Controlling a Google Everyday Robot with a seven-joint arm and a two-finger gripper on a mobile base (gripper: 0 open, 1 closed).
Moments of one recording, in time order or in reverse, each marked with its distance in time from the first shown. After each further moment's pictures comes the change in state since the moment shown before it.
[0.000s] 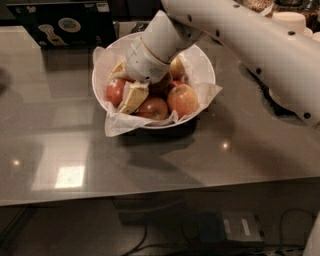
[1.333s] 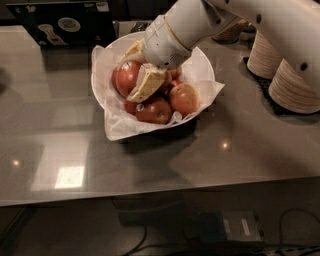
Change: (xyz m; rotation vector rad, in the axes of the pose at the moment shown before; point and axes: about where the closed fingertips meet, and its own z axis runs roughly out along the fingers) arm -0.012 0.001 -0.055 0.119 -0.044 -0.029
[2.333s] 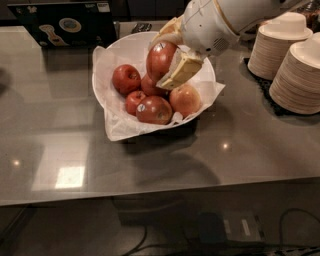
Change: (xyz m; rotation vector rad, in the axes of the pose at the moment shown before) arm 0.009 0.020 -0.091 0.164 0.083 0.019
